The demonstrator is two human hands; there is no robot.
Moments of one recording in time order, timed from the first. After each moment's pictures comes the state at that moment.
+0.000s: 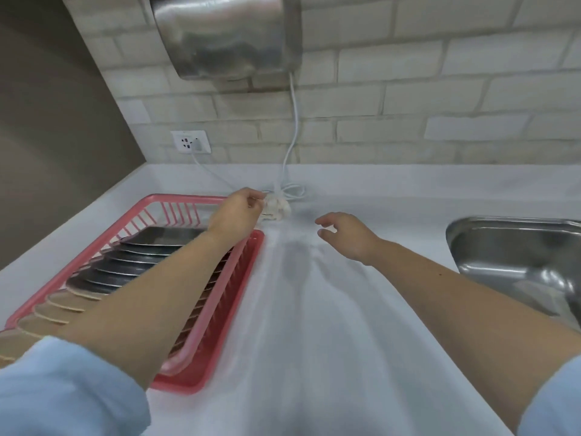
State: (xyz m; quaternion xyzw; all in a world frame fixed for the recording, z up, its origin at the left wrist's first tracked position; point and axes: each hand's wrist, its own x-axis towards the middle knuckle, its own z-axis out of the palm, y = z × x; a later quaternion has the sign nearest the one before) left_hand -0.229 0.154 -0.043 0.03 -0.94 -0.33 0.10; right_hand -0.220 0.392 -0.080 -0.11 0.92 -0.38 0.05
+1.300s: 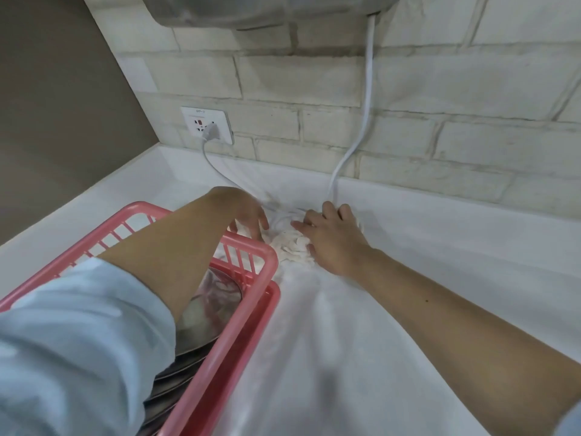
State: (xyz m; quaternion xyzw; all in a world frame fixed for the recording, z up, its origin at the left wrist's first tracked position) left_hand -0.455 0.080 -0.068 0.12 -0.93 -0.02 -0.36; right_hand -0.444 0.286 -0.138 -0.41 0.90 0.04 -0.14
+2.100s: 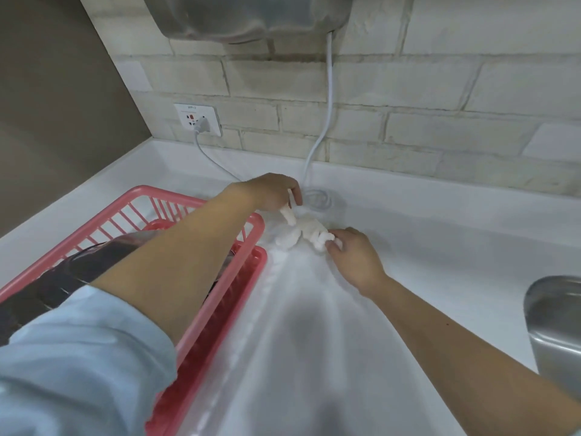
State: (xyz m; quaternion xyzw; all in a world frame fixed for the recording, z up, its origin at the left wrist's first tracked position) left_hand -0.393 0.169 -0.035 -0.02 -0.97 -0.17 -0.17; right_hand -0.356 0.363 -0.158 -0.13 0.91 -0.38 0.01
